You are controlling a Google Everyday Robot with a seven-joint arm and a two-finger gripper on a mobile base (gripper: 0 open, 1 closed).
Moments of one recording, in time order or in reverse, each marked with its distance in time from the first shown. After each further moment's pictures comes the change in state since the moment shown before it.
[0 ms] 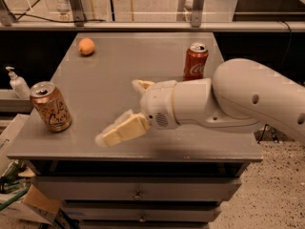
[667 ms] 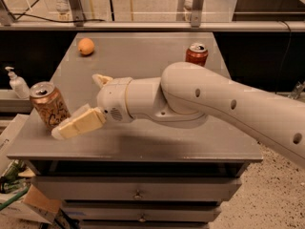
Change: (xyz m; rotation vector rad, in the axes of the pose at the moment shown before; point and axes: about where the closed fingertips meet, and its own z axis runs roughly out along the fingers) arm -0.042 0.008 0.090 -0.066 -0.129 -0.042
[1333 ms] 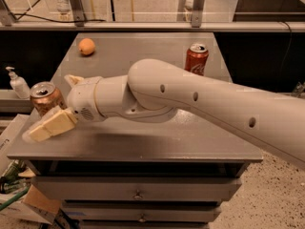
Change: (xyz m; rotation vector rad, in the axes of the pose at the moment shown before) arm -0.015 0.019 0.056 -0.075 -0.002 -0.041
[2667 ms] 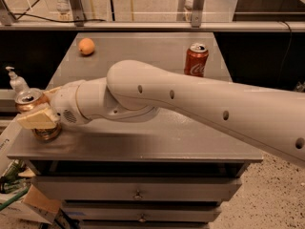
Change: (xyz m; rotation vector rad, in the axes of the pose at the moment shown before) arm 0.002 0.013 0.039 -0.039 0.038 0.060
